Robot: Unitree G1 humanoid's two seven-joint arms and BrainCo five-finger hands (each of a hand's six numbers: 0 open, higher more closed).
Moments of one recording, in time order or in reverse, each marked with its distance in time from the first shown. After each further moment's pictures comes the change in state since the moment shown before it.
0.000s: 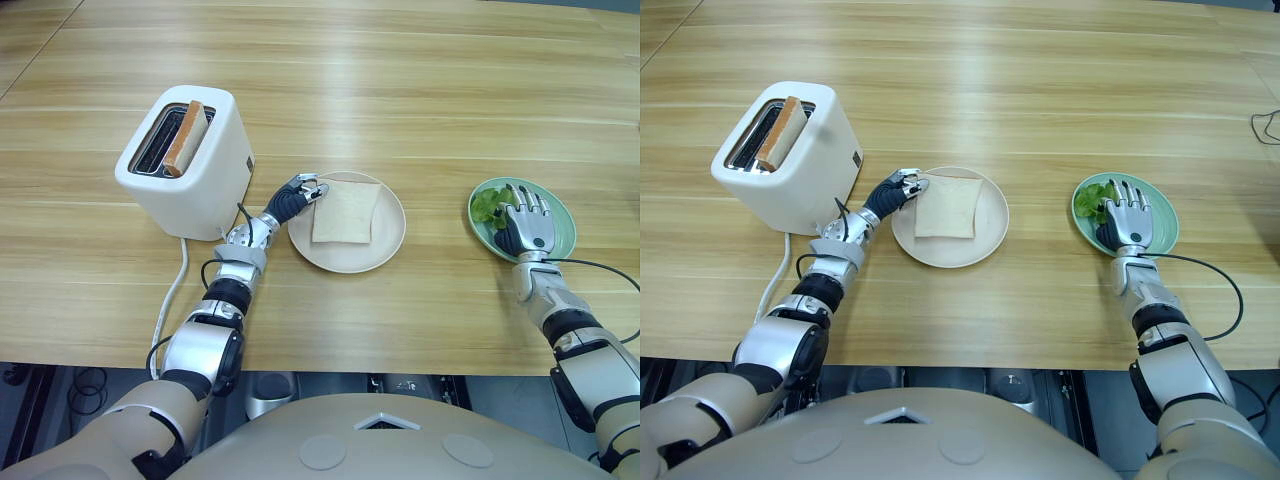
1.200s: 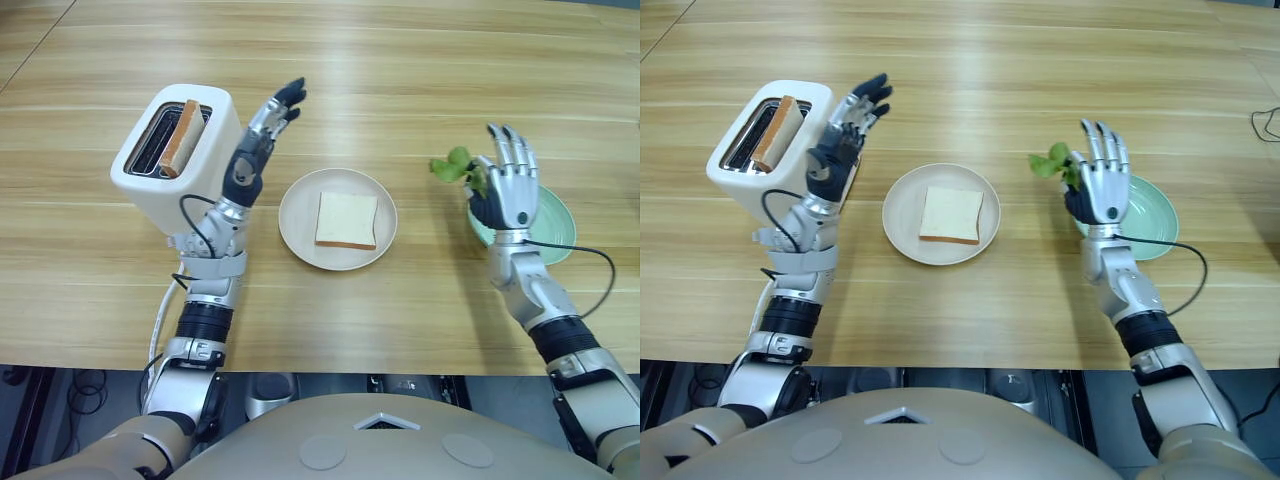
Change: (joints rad) left arm 0.267 0.063 0.047 -0.810 -0.248 -0.144 -0.014; right arm 0.144 0.054 -0.043 -0.705 -0.066 0.058 -0.037
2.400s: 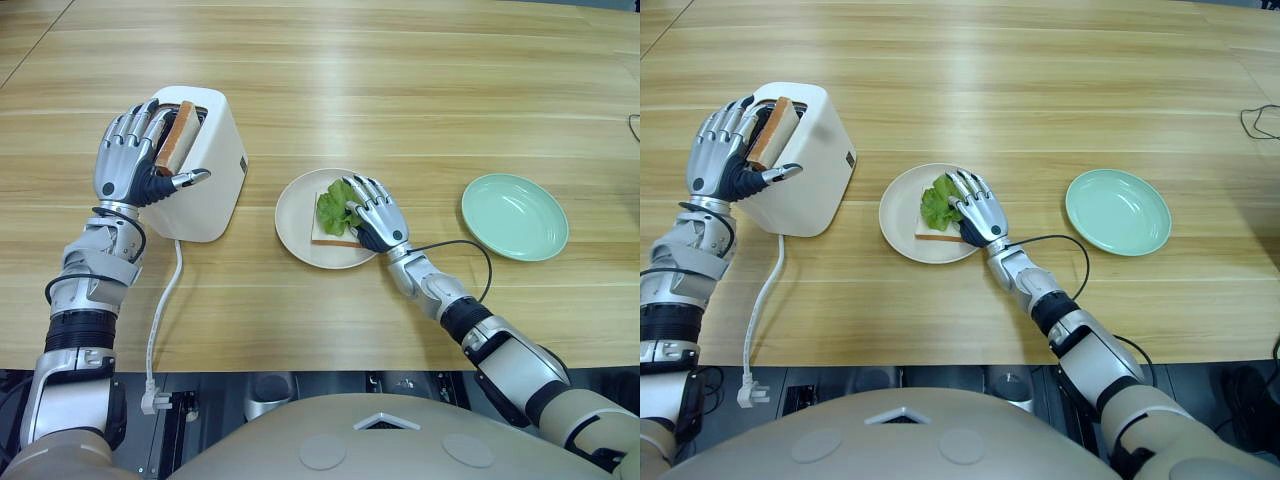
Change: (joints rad) left arm 0.035 0.493 0.113 0.211 1.009 0.306 0.742; right arm -0.207 0.320 0.341 0.437 -0.144 -0.117 -0.008
